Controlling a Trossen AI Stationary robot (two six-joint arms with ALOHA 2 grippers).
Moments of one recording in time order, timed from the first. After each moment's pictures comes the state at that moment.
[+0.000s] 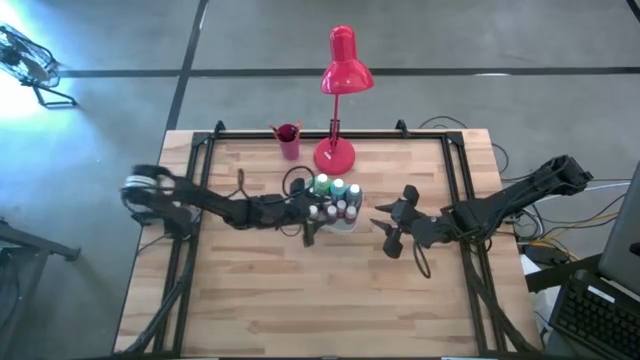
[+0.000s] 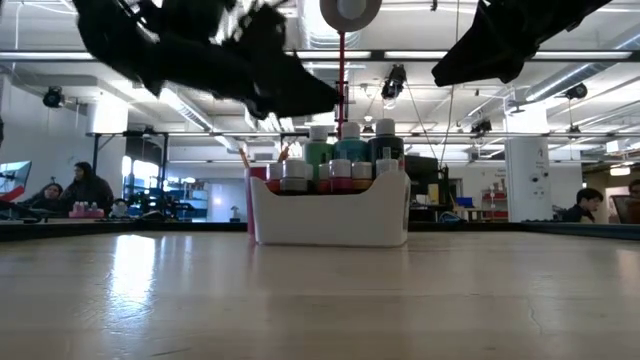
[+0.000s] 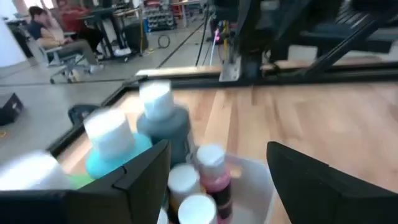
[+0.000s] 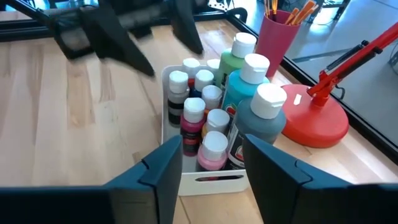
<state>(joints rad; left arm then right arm) -0.04 1.64 0.68 0.83 -0.25 0.08 0.37 1.11 0.68 -0.18 0.71 0.38</state>
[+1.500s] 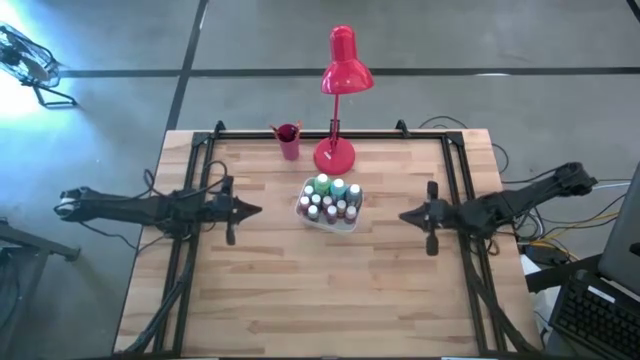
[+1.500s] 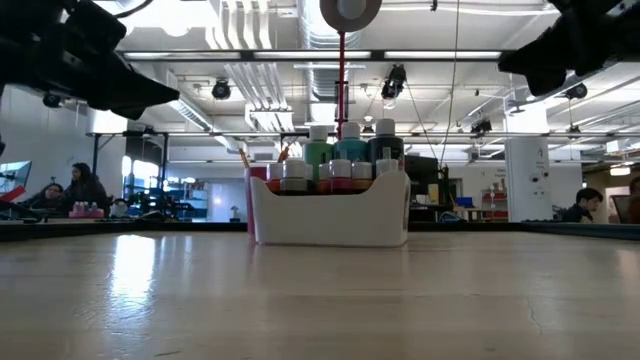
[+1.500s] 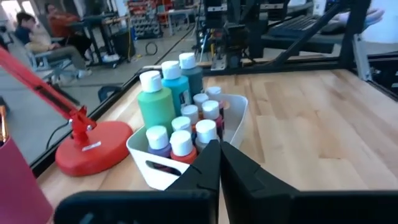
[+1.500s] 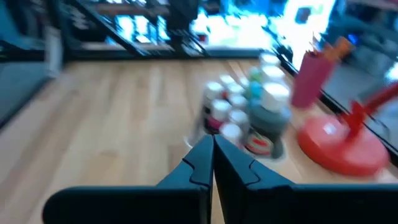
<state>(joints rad) -0.05 0.36 0.16 0.09 -0.19 0.06 0.37 0.51 0.35 -0.15 0.49 0.16</state>
